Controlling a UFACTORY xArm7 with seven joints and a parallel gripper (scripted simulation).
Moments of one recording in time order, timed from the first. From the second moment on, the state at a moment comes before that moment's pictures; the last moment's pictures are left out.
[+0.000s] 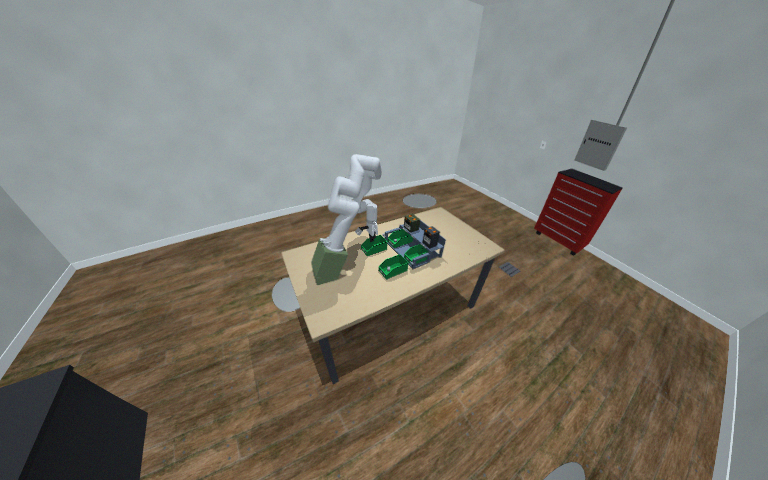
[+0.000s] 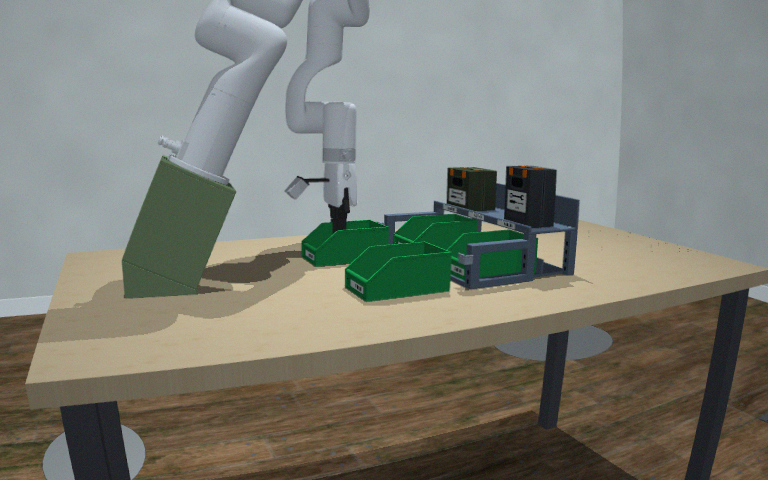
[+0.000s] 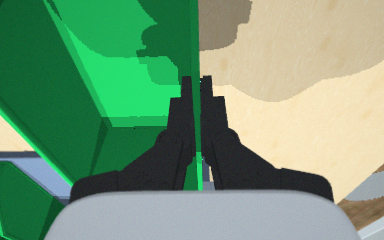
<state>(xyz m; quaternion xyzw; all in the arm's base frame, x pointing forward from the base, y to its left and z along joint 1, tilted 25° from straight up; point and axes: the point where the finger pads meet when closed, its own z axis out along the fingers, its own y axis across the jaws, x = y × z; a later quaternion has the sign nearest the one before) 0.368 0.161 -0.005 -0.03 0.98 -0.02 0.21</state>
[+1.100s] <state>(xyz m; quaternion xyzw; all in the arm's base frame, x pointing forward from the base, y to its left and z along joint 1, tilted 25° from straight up) 0.368 0.161 -0.005 -0.03 0.98 -0.02 0.21</state>
